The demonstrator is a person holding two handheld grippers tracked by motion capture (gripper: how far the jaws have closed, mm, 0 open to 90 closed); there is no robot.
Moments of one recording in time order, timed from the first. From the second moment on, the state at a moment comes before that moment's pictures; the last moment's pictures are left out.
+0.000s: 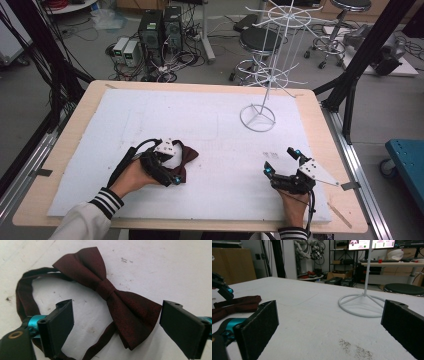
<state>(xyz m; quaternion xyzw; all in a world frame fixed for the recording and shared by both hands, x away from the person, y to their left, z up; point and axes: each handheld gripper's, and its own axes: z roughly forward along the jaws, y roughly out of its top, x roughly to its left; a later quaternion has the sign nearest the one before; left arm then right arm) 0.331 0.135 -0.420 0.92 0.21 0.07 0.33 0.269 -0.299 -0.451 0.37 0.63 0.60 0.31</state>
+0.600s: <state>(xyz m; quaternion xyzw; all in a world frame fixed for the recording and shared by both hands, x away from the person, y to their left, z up) 0.331 0.133 -0.423 0.93 0.21 0.03 0.31 0.269 -0.298 -0.451 0.37 0.63 0.60 0.31</state>
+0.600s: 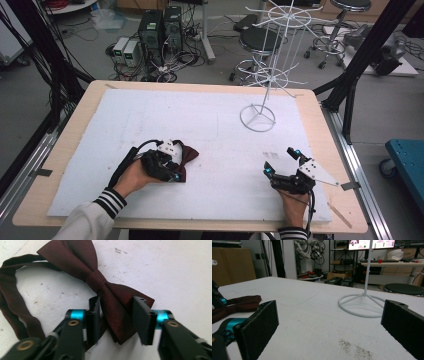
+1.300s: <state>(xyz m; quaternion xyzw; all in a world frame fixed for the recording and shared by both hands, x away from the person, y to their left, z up) 0.330 0.137 -0.417 0.92 0.20 0.04 0.34 0.268 -0.297 -0.451 0.37 0.64 0.60 0.32</state>
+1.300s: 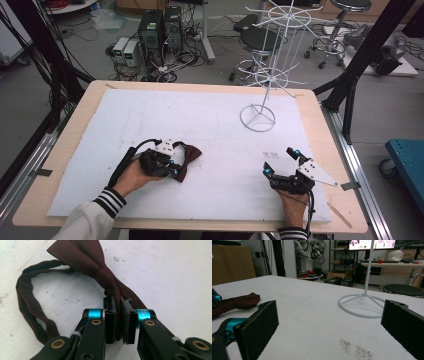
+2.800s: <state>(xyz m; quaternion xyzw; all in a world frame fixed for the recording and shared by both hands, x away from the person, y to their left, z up) 0.325 0.169 -0.369 0.85 0.13 0.05 0.50 0.305 -0.254 -0.374 0.25 0.75 0.59 0.18</state>
